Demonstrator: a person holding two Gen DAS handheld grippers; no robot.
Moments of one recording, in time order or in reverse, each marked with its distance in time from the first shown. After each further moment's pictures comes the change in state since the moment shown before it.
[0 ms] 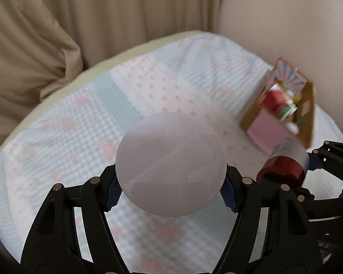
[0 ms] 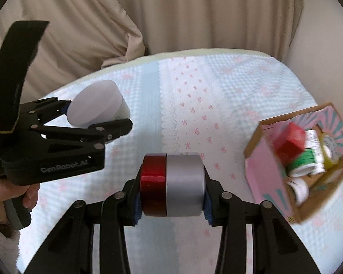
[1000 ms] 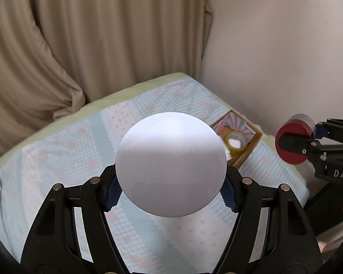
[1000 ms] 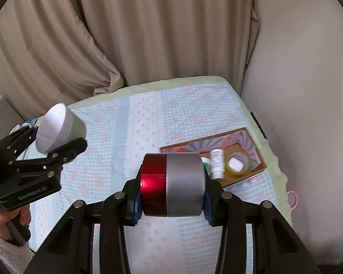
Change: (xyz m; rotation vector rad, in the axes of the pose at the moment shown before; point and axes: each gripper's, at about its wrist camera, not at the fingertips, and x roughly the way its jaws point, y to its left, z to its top) left arm -0.161 -0.198 0.094 -0.124 -0.106 0.068; right arm -0.251 -0.167 0.056 -0.007 -0.020 -0.030
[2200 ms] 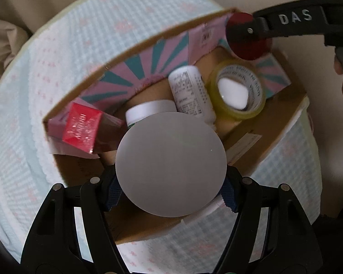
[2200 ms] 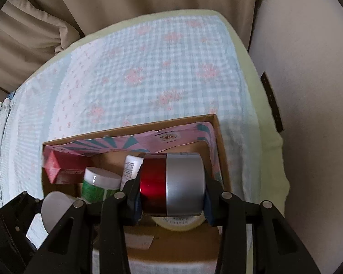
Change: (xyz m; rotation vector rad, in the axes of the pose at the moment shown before) left arm 0.324 -0.147 -0.057 -0.028 0.551 0.022; right arm 0.301 -0.216 0.043 -0.061 0.362 0.098
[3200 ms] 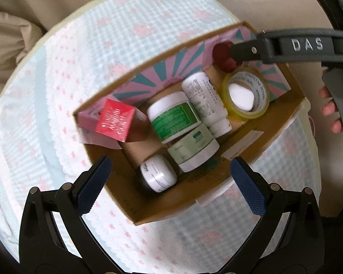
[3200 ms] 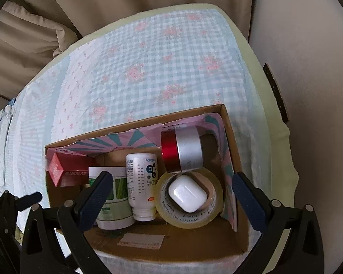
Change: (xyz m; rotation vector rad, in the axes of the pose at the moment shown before) left arm -0.047 0.023 -0.007 -0.041 -0.017 0.039; right arm 0.000 0.004 -0.005 0.055 0.008 0.020
